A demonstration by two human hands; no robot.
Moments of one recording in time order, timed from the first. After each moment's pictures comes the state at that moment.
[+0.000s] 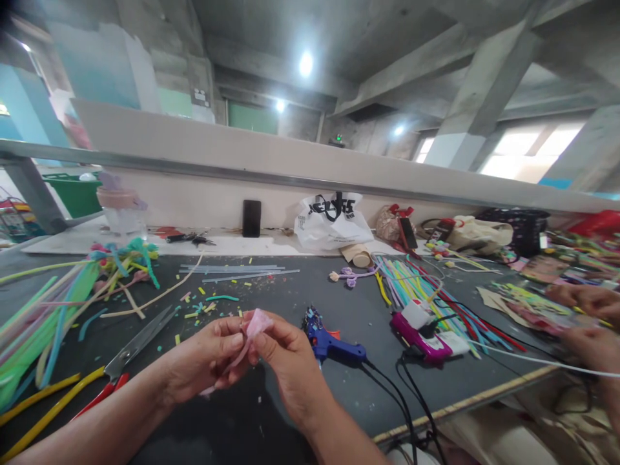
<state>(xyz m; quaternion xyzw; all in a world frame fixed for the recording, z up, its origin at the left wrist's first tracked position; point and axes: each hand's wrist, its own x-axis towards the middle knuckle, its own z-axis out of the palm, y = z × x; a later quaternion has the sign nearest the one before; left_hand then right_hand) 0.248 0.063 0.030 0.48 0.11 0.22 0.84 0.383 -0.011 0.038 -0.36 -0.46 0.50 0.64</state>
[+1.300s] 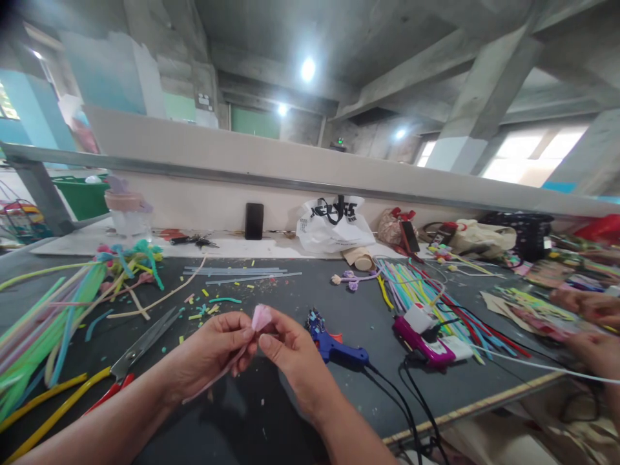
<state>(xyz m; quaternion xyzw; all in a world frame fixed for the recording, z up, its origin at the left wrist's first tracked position) 0.251 0.063 0.034 0.49 0.18 0.27 0.81 0.393 -0.006 0.038 -0.40 -0.49 0.49 0.59</state>
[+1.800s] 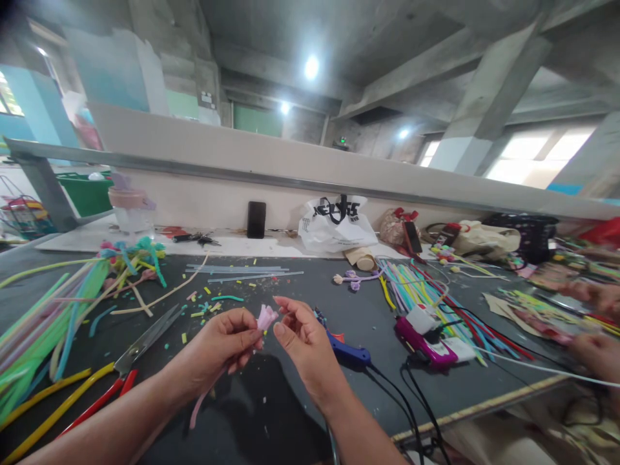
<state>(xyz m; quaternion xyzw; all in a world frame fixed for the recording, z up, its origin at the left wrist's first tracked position) 0.256 0.060 0.033 0.56 0.26 0.31 0.72 0.407 -0.007 0.045 -0.50 -0.50 0.36 0.61</state>
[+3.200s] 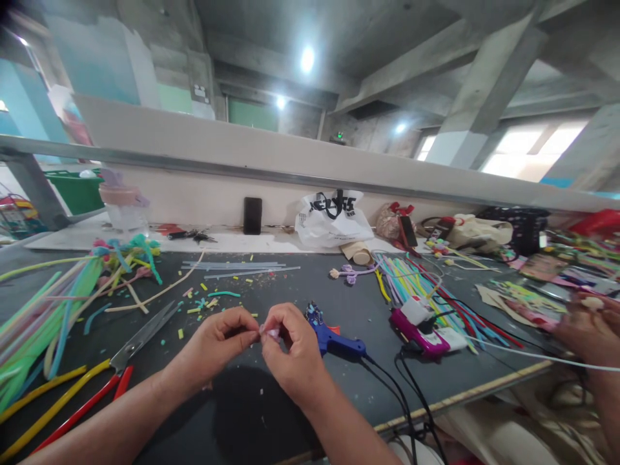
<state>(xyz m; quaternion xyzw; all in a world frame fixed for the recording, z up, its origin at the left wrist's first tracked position) 0.257 0.060 0.027 0.72 0.25 0.37 0.53 0.396 -0.009 0.039 -0.48 -0.67 0.13 0.55</state>
